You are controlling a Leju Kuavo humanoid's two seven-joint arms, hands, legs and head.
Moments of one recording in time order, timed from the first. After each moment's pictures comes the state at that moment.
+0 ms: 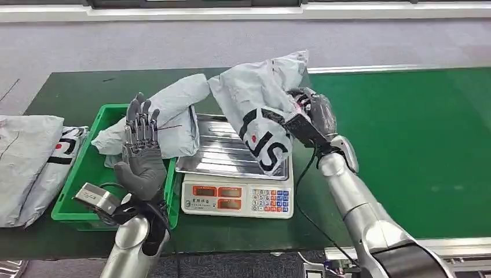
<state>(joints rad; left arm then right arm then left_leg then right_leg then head) -0.18 -0.15 -0.27 -1.55 0.01 0.09 -0.70 -0.75 0.09 0.29 -0.59 0.62 -0.42 -0.47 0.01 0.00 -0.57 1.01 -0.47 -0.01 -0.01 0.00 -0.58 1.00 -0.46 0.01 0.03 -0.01</state>
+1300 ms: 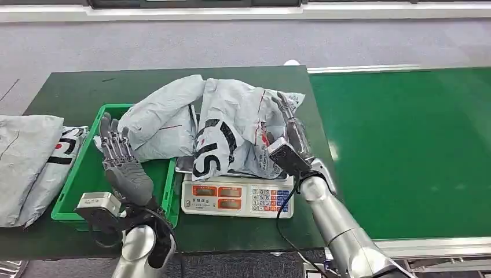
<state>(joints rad) -0.11 -0.20 -0.27 -1.56 -0.02 0.50 -0.70 -0.57 0.14 0.35 -0.75 0.51 -0.30 -0.53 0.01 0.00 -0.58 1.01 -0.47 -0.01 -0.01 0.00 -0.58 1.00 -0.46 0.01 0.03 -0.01</state>
